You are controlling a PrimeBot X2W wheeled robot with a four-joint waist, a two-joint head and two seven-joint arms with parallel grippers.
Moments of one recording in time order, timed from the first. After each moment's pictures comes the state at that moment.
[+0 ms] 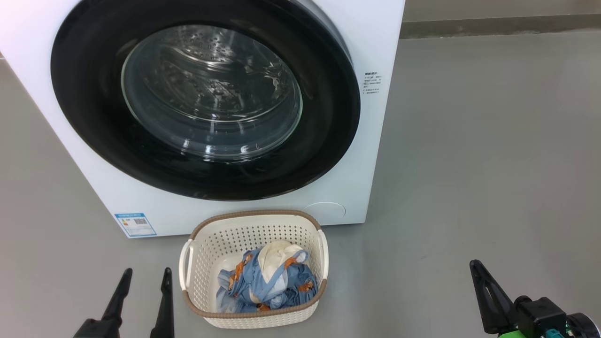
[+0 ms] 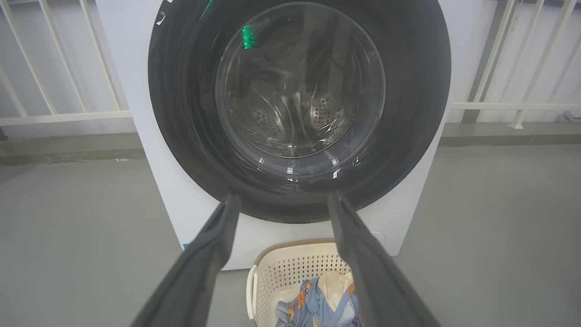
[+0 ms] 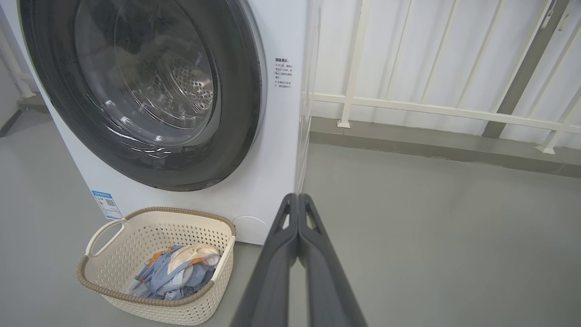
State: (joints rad) left arm 0.07 0.04 -0.01 0.10 -0.12 -0.05 -0.26; right arm 0.09 -0.04 -0.08 0.10 -0.01 0.13 -0.25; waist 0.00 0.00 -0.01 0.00
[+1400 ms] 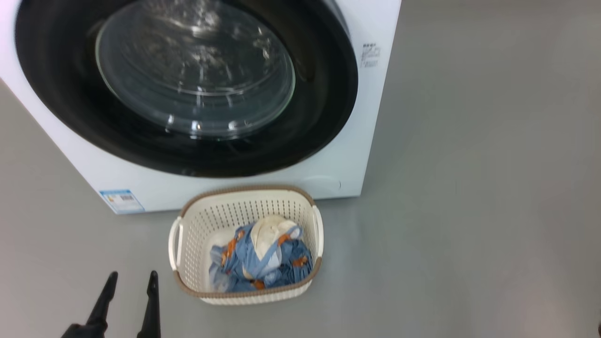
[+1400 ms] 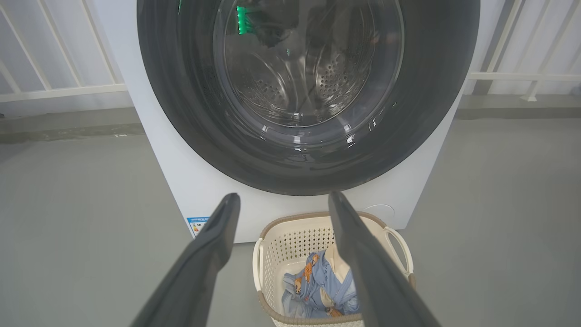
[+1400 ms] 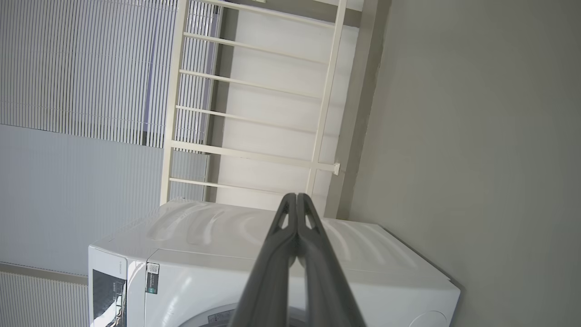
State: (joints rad) left arm 0.09 0.04 0.05 0.09 -0.10 -0.08 -0.26; right arm -0.06 -0.25 -0.34 0.24 1.68 0.13 -0.08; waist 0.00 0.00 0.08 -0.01
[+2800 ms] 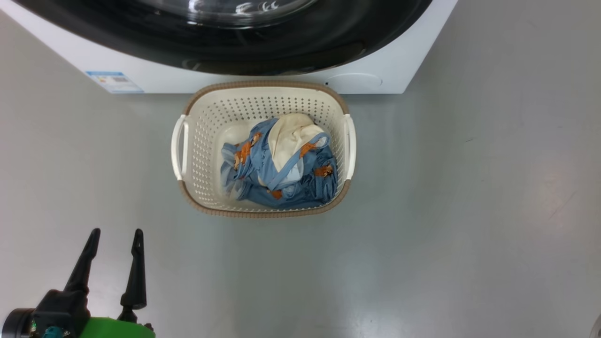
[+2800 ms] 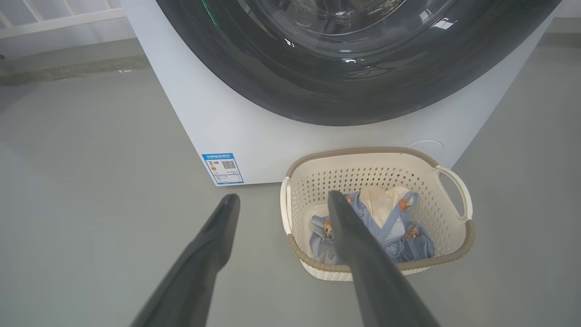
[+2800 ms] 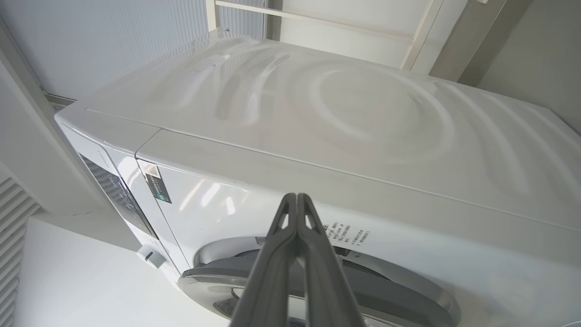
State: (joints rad) left arm -0.03 0.05 0.10 0.06 -0.07 -0.13 -0.26; right arm -0.84 -0.26 -0.38 0.33 1.60 0.13 0.50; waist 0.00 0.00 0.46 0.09
